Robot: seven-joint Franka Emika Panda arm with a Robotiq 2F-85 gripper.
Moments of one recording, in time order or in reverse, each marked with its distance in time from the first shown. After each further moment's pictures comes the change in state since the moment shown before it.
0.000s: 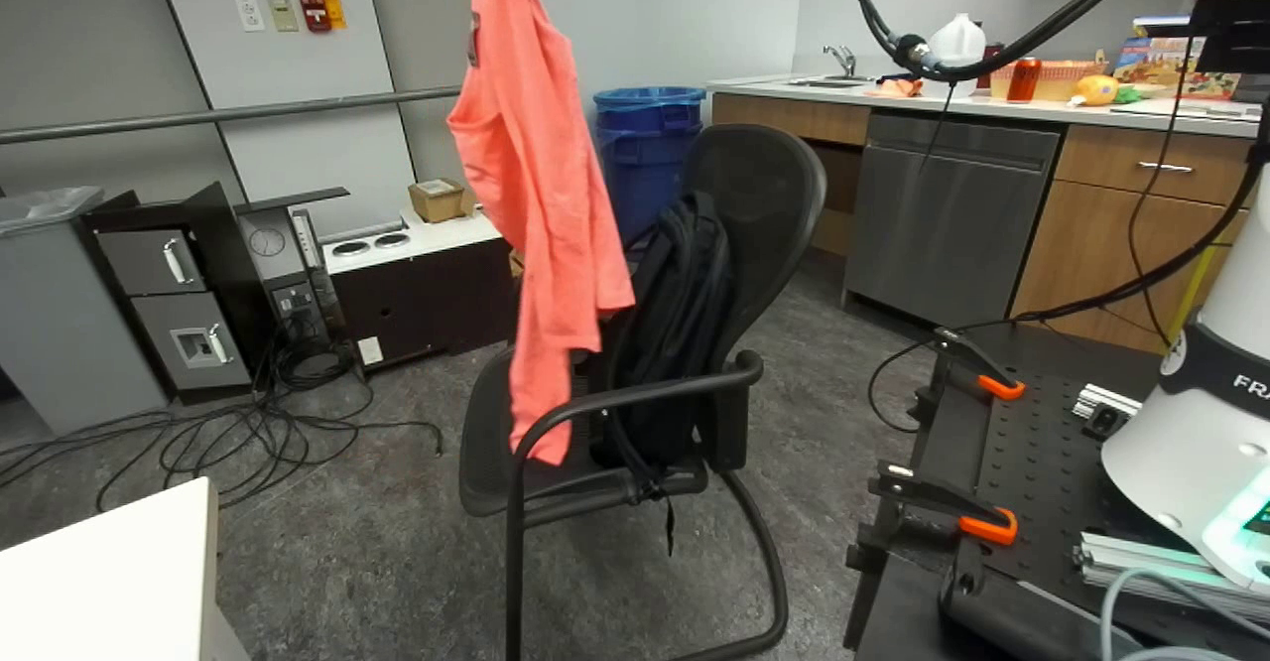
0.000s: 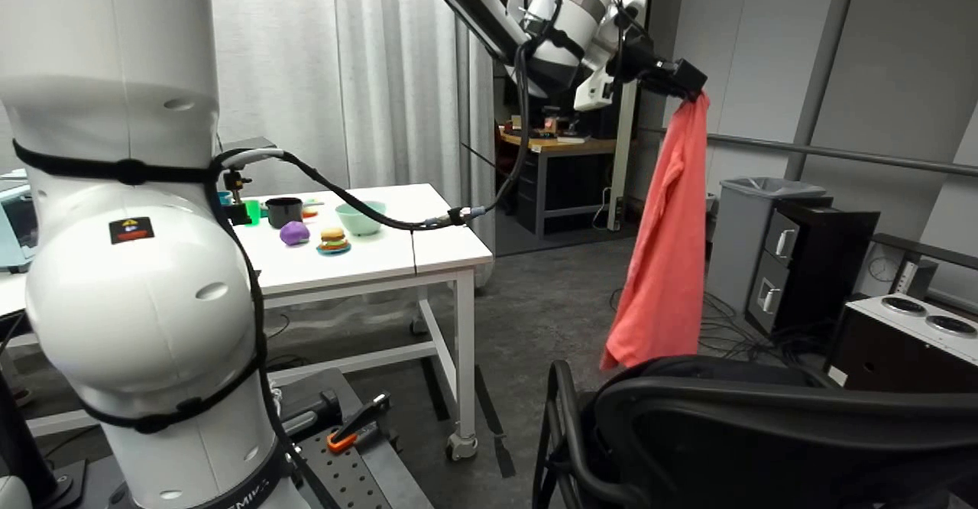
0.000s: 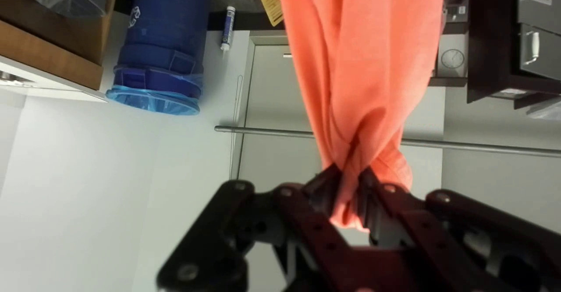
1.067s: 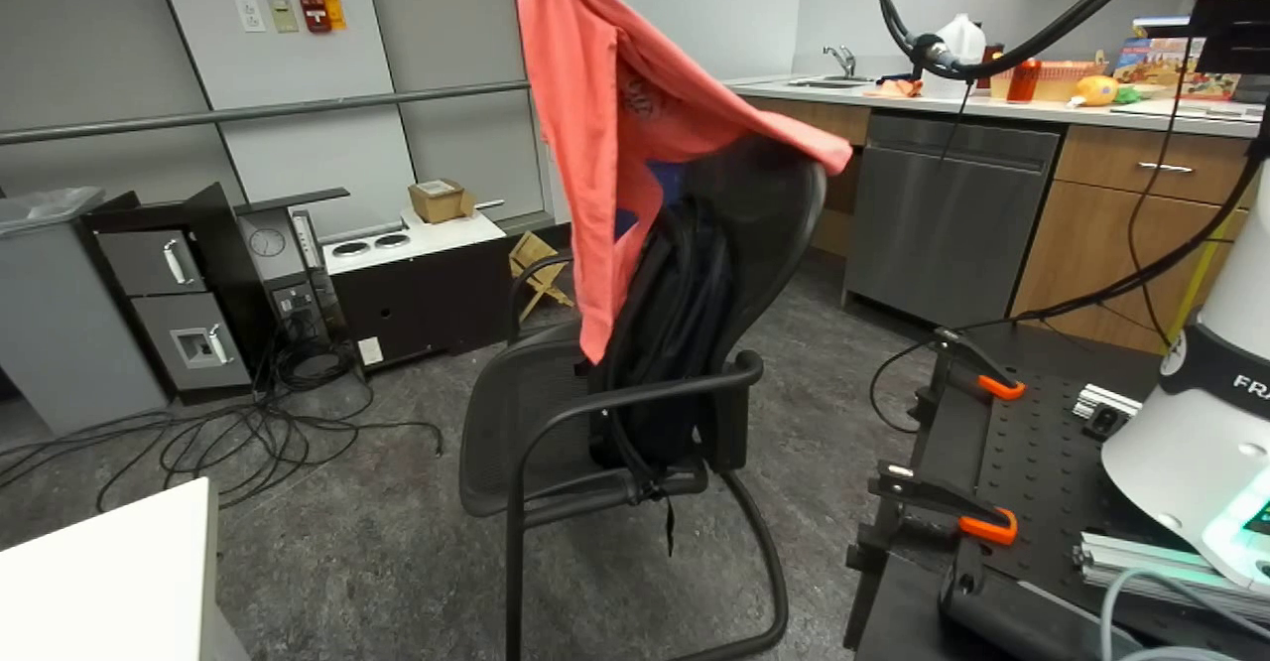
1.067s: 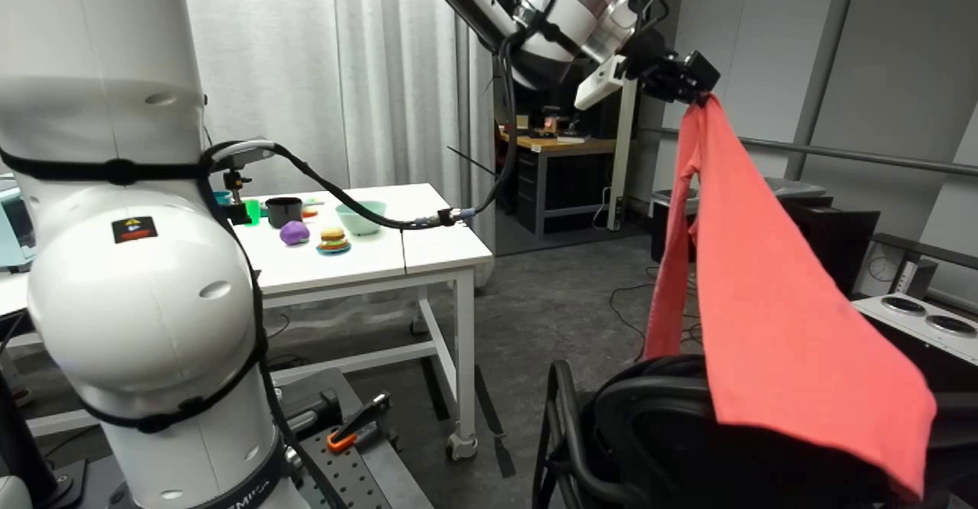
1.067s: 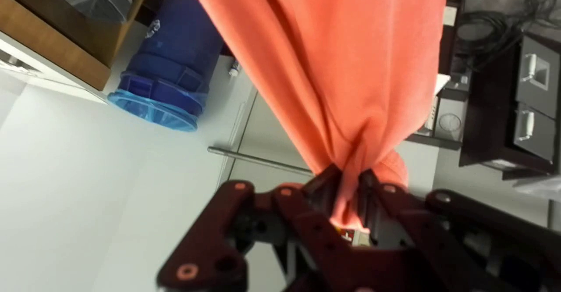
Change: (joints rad) arm 0.017 -0.084 -0.054 -0.085 0.149 0.000 -0.305
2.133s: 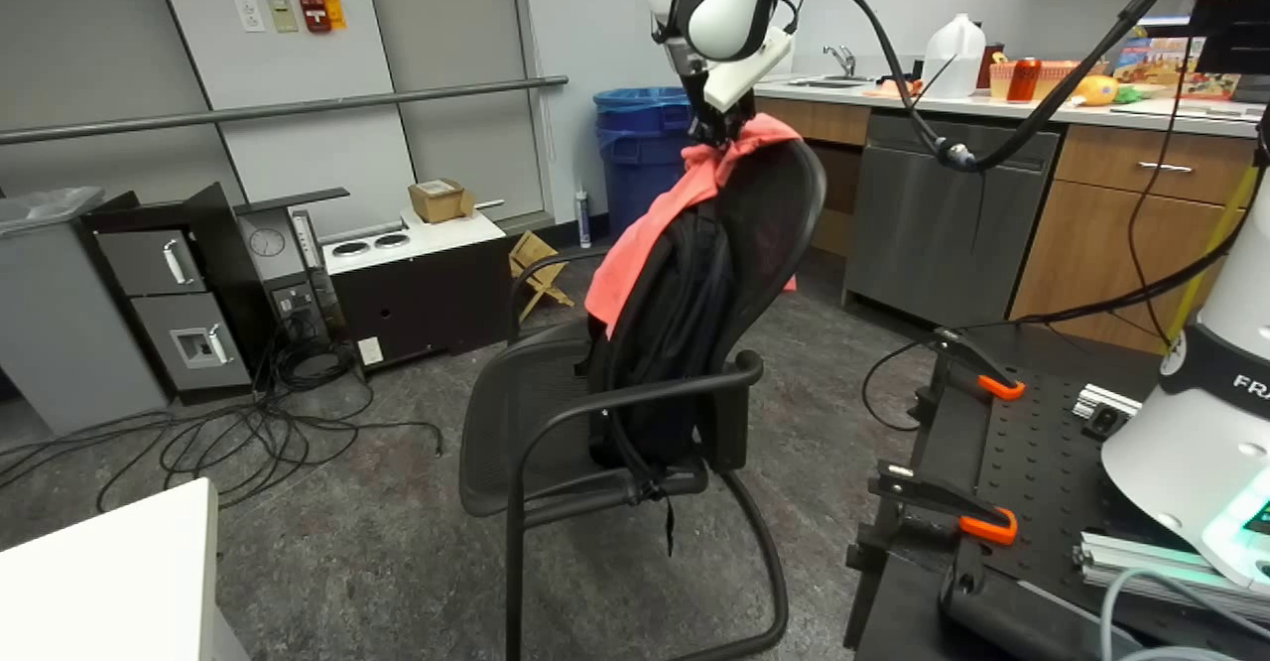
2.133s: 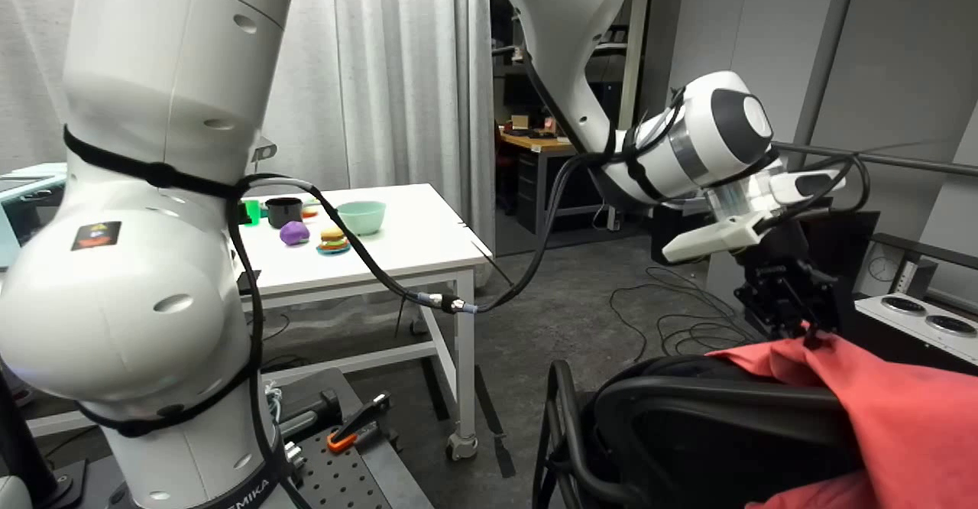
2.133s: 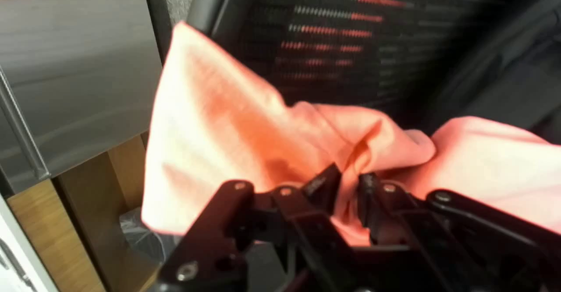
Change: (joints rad) arm -0.164 0.314 -0.230 -0.045 0.493 -0.116 -0.682
